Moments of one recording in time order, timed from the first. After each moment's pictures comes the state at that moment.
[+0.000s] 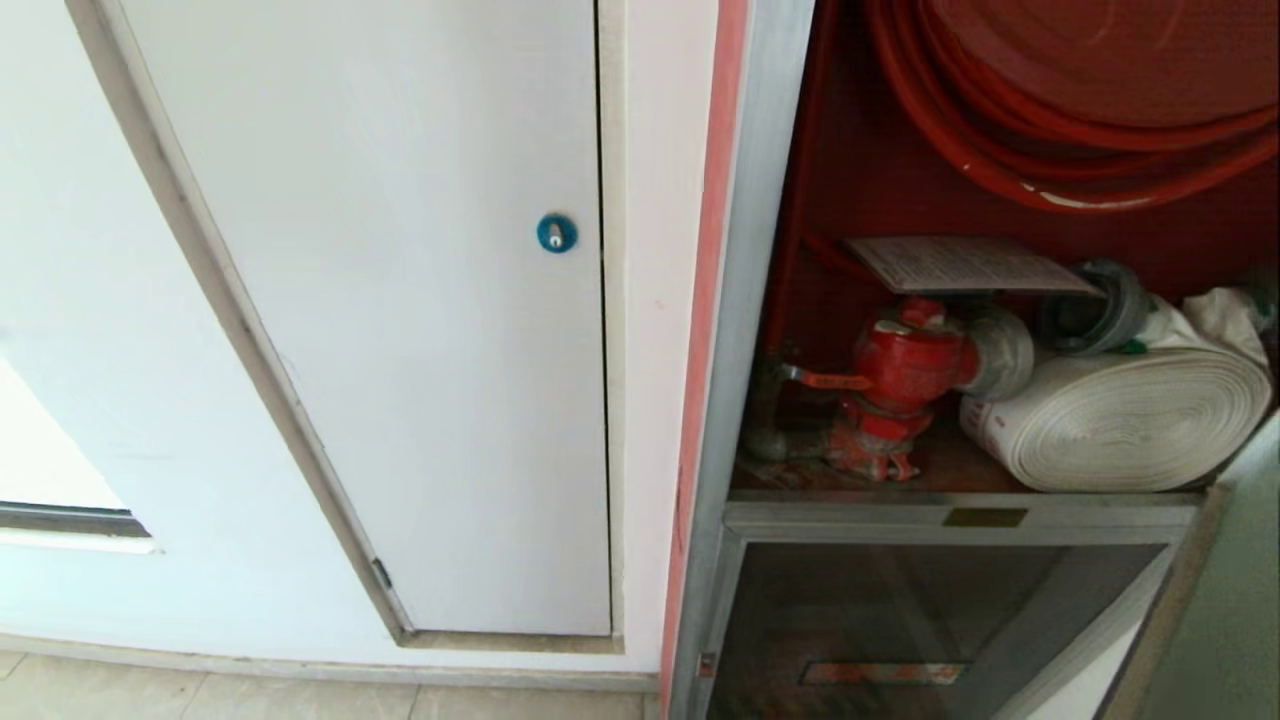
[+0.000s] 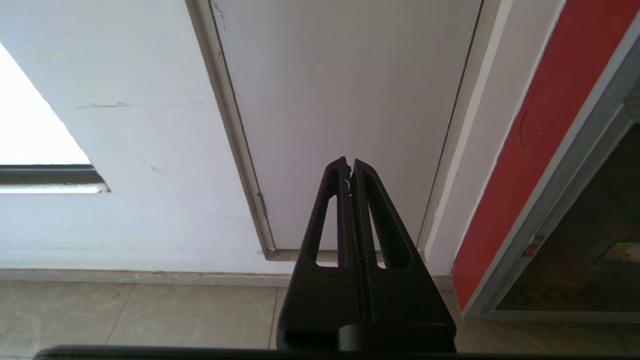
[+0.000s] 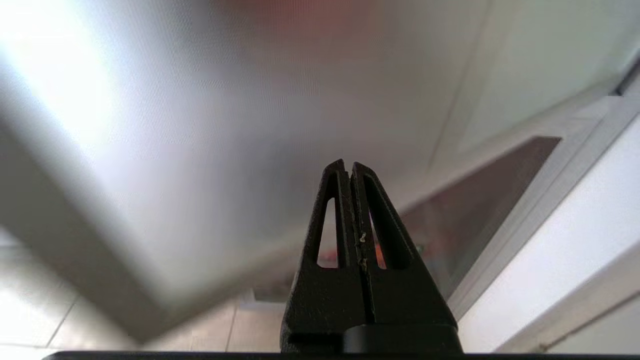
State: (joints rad) left arm 0.01 0.00 0.00 -0.04 -0.01 0.03; right arm 0.01 0.00 0.00 0.00 0.00 -0.01
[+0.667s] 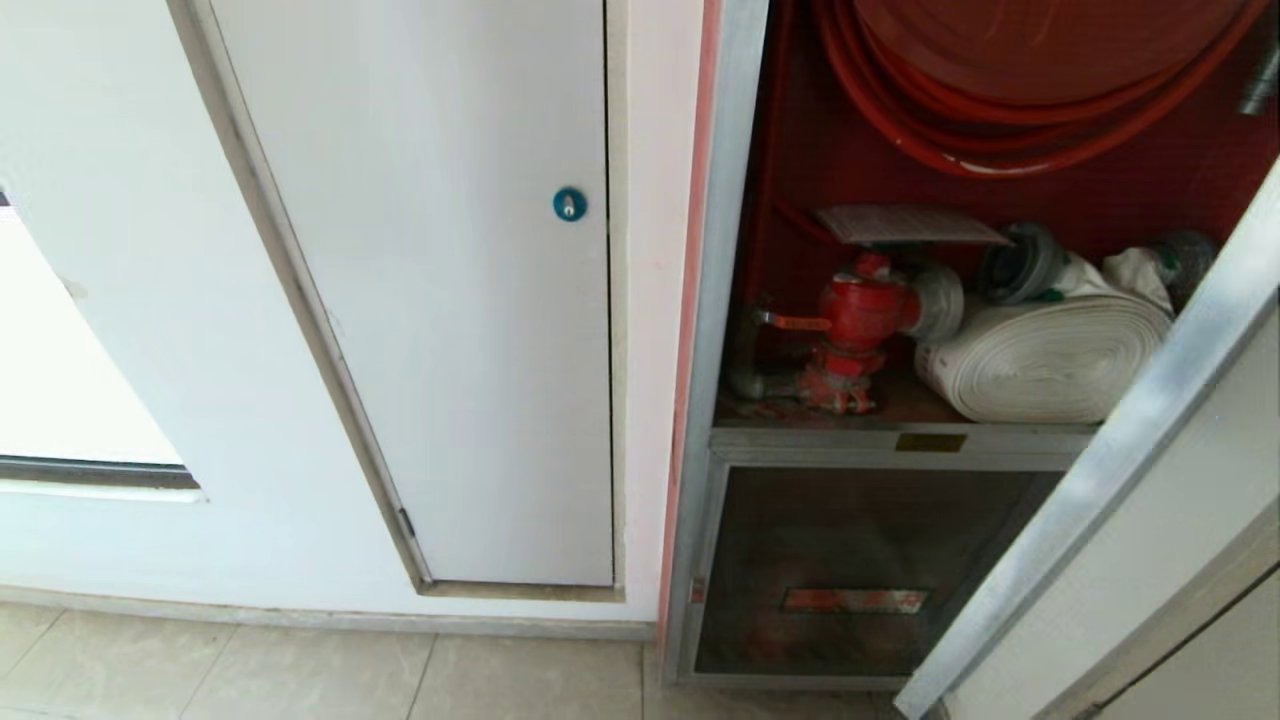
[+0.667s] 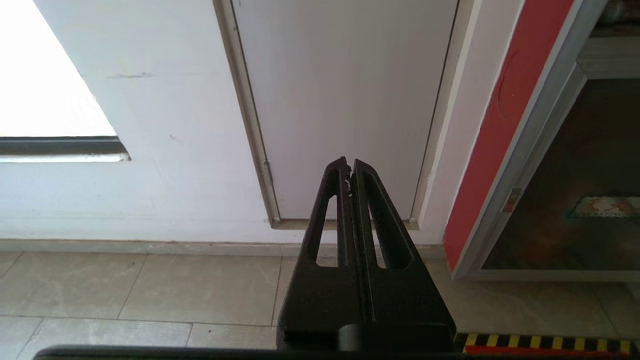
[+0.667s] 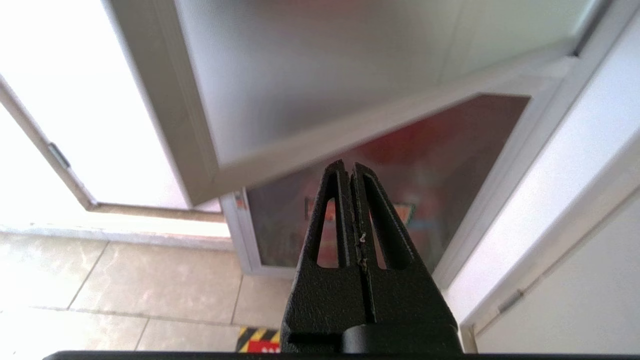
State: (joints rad) left arm 0.01 0.00 0.00 -0.04 -0.01 0.03; right arm 0.01 0.00 0.00 0.00 0.00 -0.01
